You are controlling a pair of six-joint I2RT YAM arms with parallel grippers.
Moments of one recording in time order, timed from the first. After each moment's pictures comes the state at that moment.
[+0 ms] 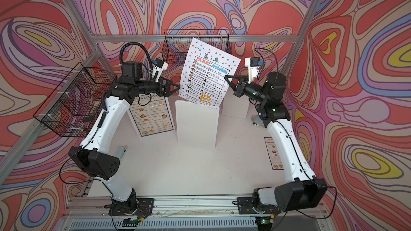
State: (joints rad) left arm -0.21 1.74 1.97 -0.73 0.74 0.07; right arm 0.08 1.37 1.50 -0.04 -0.83 0.44
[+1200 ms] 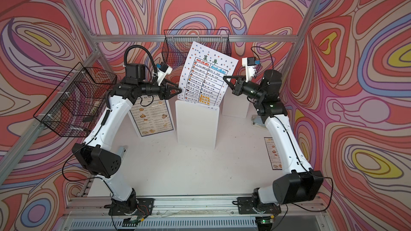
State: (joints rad) left arm -0.21 1.79 2.00 -0.74 0.89 0.21; right arm 0.08 1.43 1.54 -0.08 -0.83 0.43
